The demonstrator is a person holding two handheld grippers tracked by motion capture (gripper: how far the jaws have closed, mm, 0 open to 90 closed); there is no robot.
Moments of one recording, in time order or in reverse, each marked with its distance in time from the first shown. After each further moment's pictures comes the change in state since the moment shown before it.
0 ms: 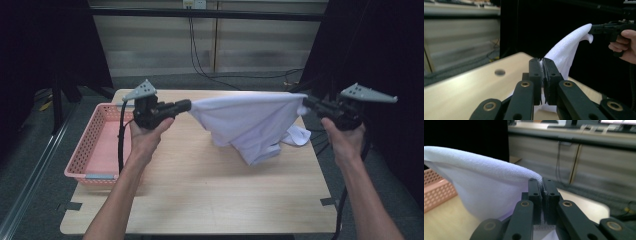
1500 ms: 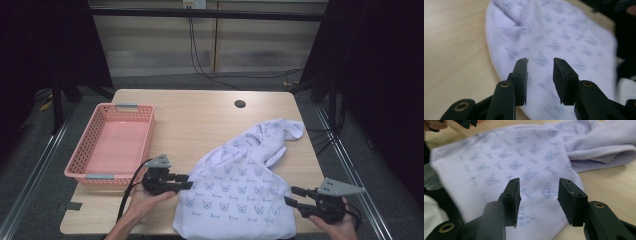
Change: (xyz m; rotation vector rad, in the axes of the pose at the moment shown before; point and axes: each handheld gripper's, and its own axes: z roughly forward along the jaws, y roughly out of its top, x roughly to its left) left arm -0.023 -0.187 0.005 0.470 -0.134 -0.084; right arm 0.074 -0.193 -0.065 0.346 0.244 0.013
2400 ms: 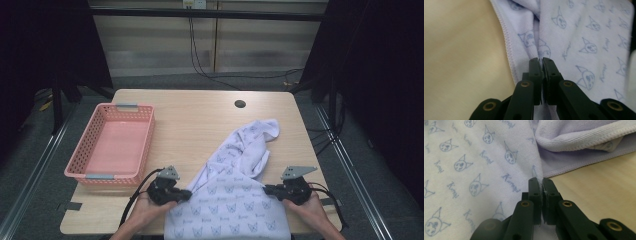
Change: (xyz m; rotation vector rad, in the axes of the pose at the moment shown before) left arm -0.028 -0.038 -0.002 0.208 -0.022 0.028; right arm -0.005 0.013 0.080 0.209 0.093 -0.075
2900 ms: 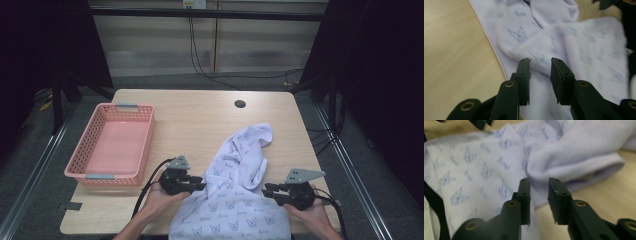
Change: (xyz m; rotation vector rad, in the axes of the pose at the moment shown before) left arm 0.019 0.054 0.029 -0.153 0.027 0.038; right arm 0.020 0.015 -0.019 -0.114 -0.009 -0.013
